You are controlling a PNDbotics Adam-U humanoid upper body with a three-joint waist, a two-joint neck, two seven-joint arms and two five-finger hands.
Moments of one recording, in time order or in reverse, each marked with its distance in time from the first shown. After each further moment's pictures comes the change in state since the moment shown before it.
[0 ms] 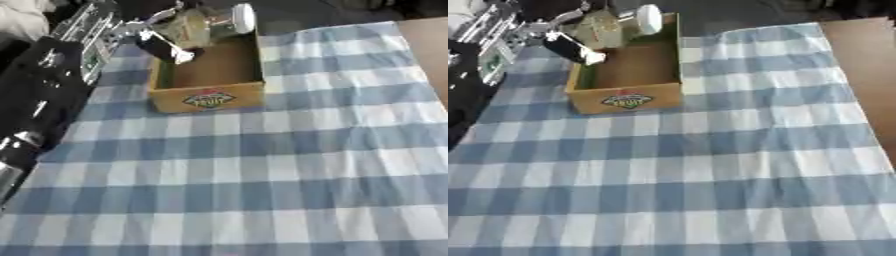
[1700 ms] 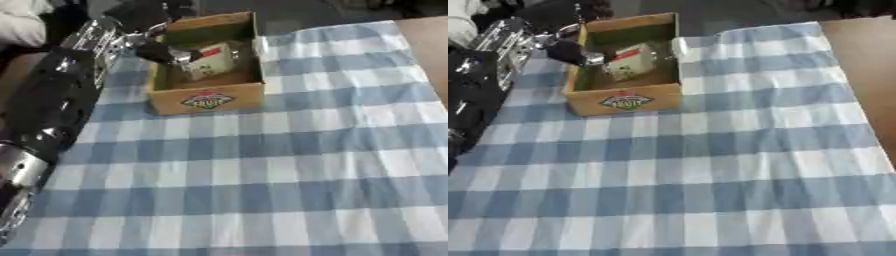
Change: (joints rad) left arm -0.050 -0.038 0.100 0.167 -0.122 0.062 -0.075; right arm -0.009 0.001 0.004 0.000 -0.003 0.001 0.003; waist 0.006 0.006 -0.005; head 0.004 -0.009
